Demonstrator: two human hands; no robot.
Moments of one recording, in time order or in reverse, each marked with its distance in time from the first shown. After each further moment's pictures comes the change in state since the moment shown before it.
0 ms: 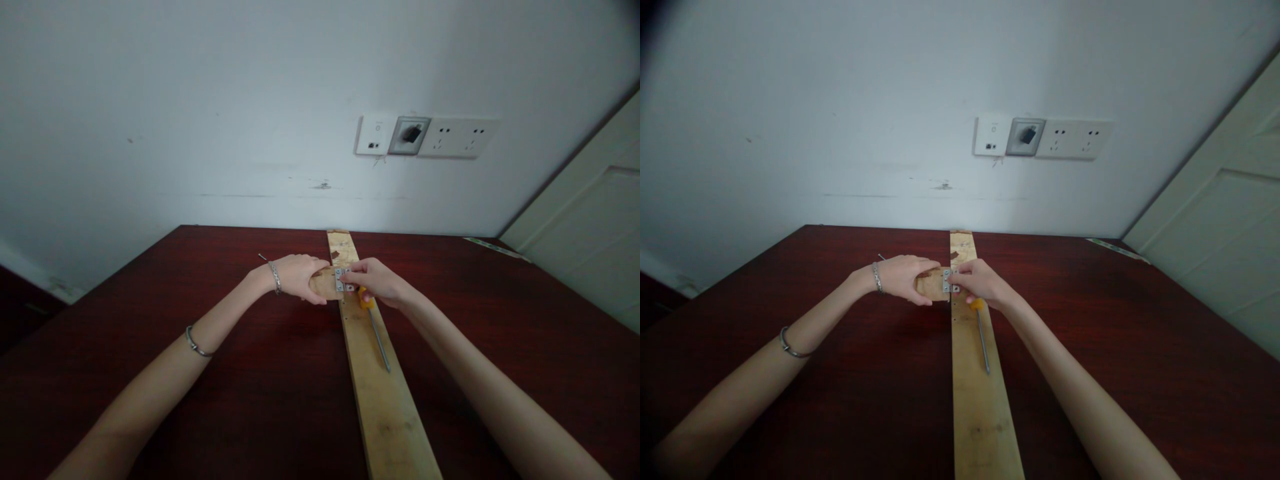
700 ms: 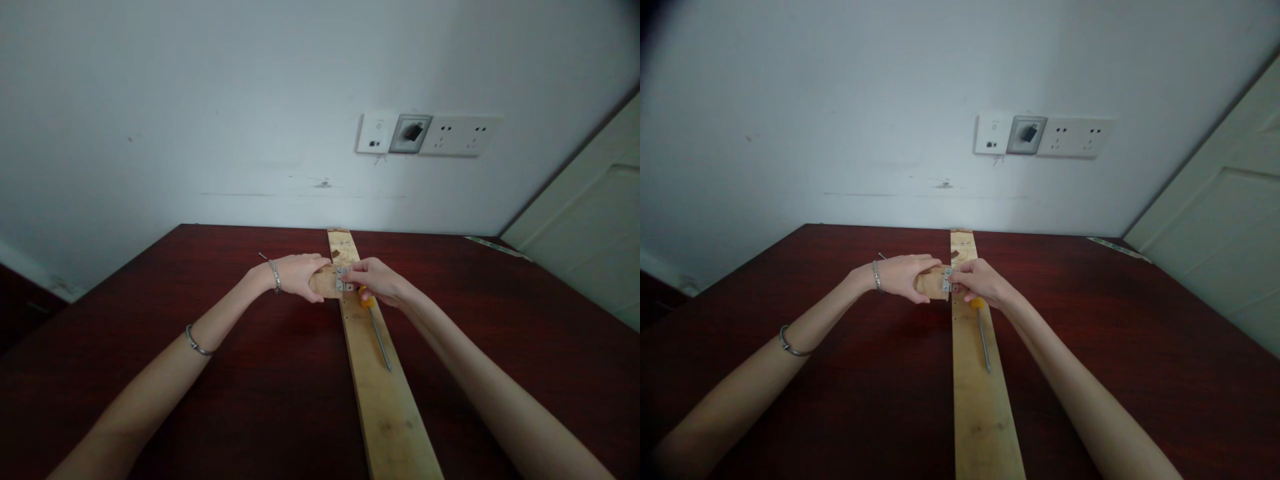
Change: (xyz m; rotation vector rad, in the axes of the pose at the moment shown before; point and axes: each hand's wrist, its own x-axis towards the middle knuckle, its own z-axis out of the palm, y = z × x) left_hand 0.000 -0.004 0.005 -0.050 0.022 0.057; right_hand 0.006 0.008 0.001 0.077 0.016 0.024
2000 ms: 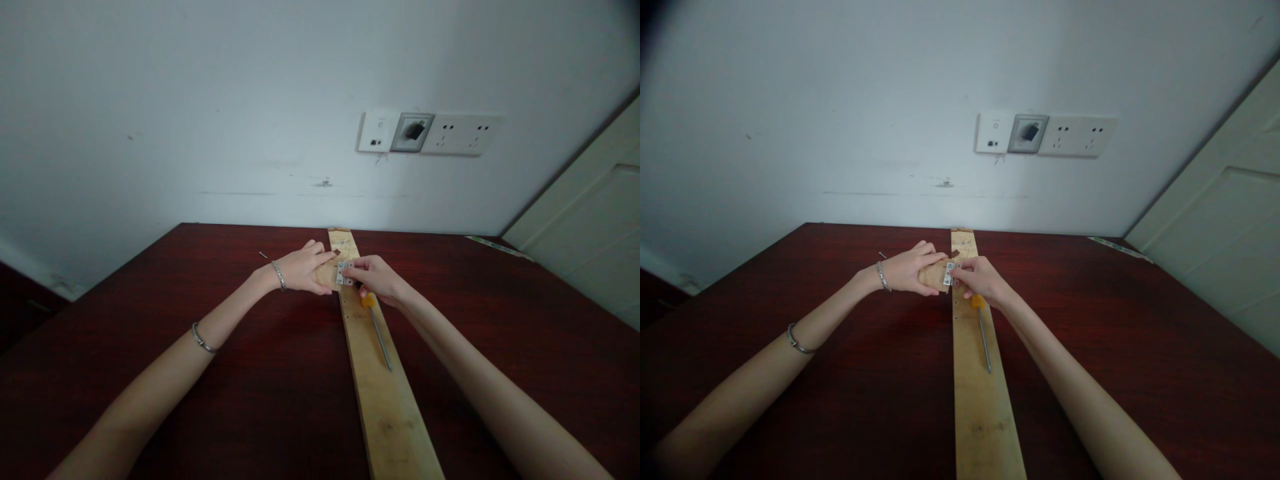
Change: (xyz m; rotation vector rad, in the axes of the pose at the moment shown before) left_hand 0.009 -0.010 0.012 -0.030 0.223 0.077; right_hand 0.006 0.006 0.002 0.015 0.068 -0.112
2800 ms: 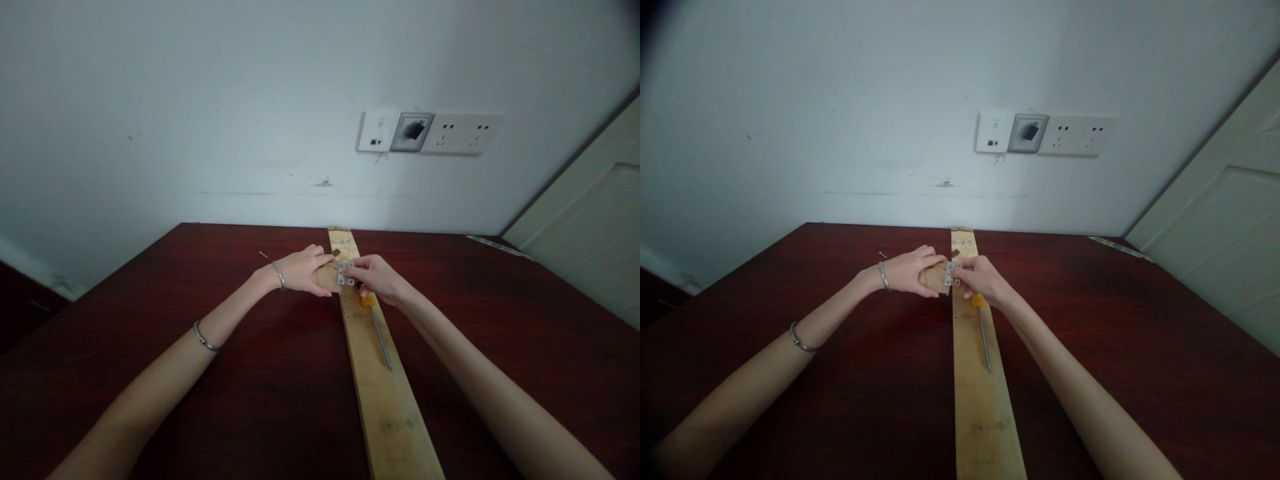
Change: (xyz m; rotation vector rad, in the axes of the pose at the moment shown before) left_hand 0.000 -0.001 0.003 -0.009 -0.053 -0.026; right_hand -0.002 -0.006 0.001 -0.014 0.013 0.039
